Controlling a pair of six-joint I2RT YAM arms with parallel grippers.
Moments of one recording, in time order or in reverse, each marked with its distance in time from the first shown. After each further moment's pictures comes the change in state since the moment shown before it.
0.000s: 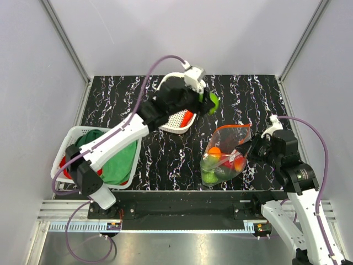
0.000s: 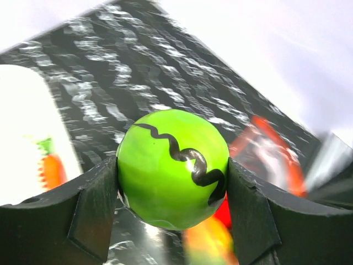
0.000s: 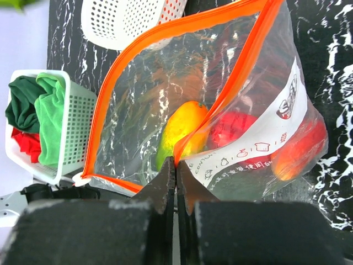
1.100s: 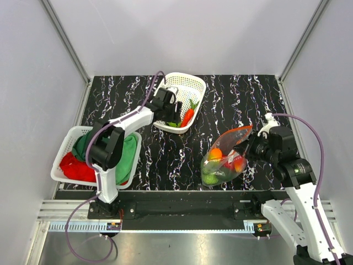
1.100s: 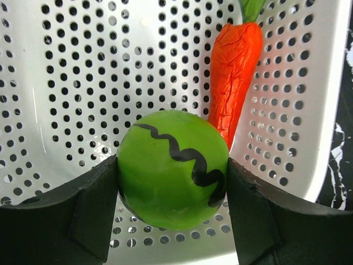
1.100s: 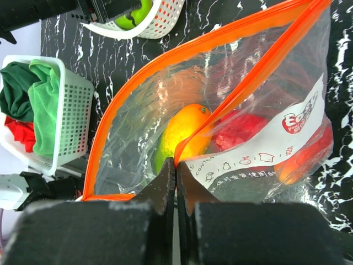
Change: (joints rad) left arm 0.368 0.306 -0.219 -0.034 -0.044 -0.021; right arm 0.010 0.056 0.008 0.001 -0.031 -0.032
